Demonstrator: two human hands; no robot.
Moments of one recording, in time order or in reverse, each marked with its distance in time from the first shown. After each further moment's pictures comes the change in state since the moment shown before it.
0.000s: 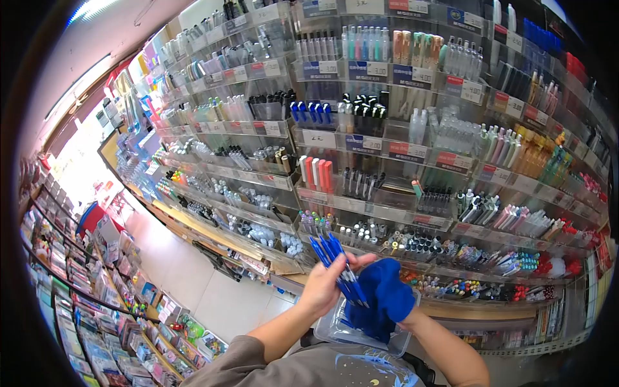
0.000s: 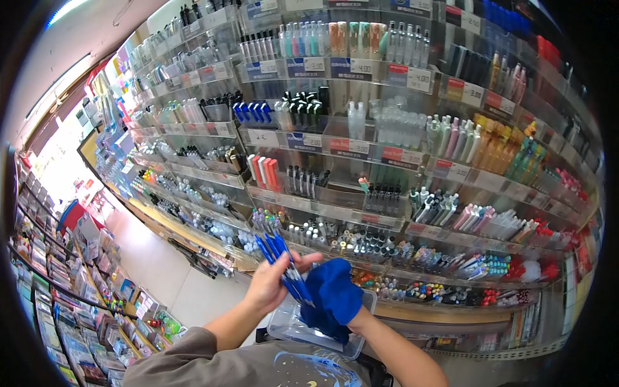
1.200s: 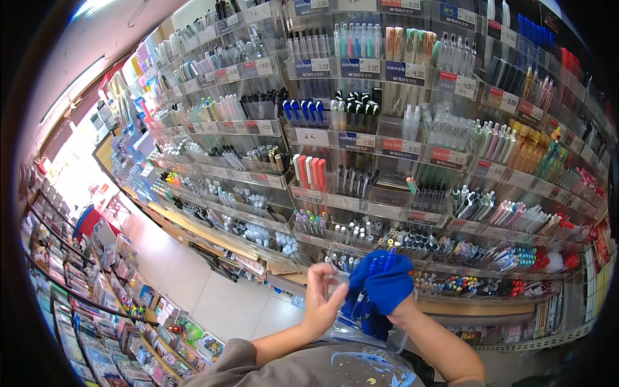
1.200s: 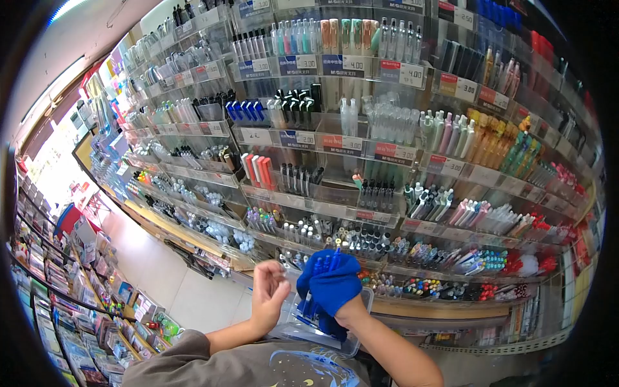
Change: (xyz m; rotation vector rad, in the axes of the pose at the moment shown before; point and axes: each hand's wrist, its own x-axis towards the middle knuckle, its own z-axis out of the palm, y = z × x) left_hand -0.030 -0.041 -0.018 0.505 0.150 0.391; right_hand 0.012 -0.022 0.006 0.370 0.110 0.027
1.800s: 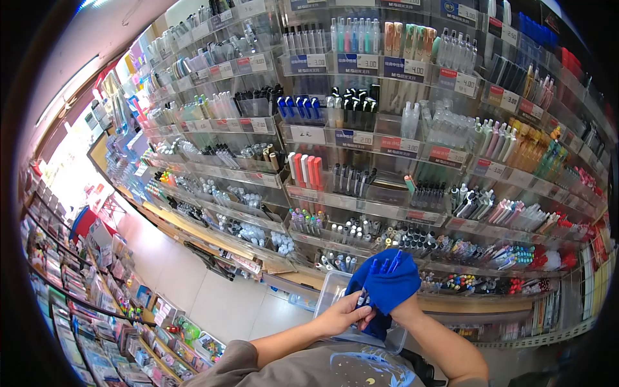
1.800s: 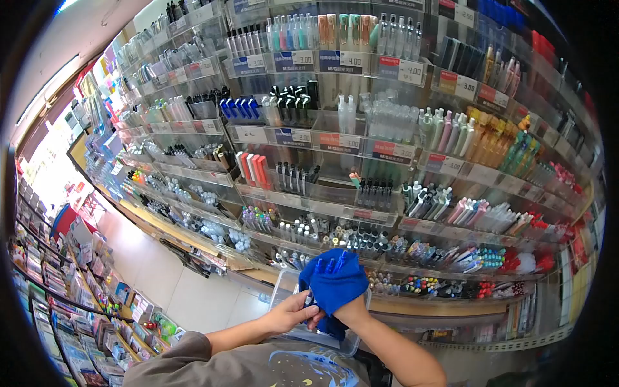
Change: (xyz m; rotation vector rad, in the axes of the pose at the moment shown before) left_hand -0.008 -0.017 0.006 -0.243 -0.652 -0.558; right_hand -0.013 0.001 -0.007 0.015 0.165 -0.016
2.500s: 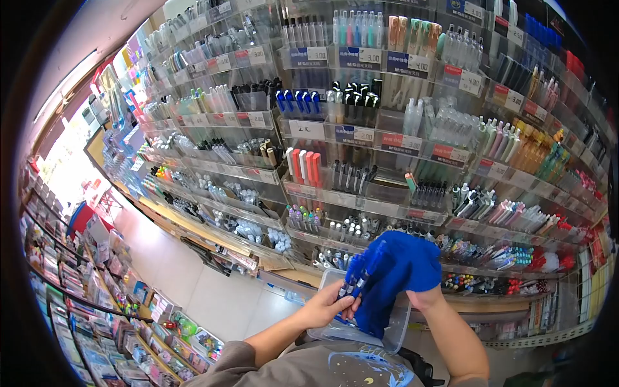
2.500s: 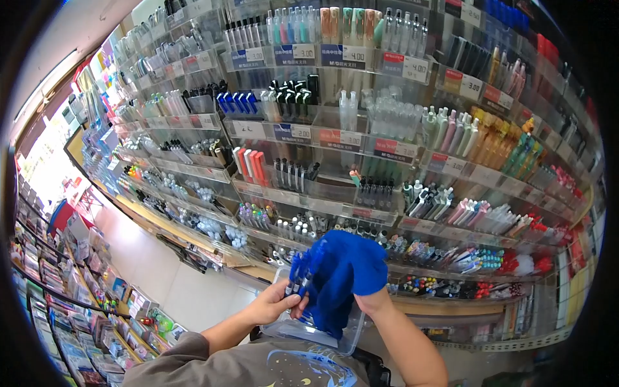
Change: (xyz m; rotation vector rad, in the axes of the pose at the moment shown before) left_hand -0.011 0.023 -0.017 0.081 0.074 0.022; right_hand 0.025 -0.039 -0.016 0.122 -0.104 -0.125
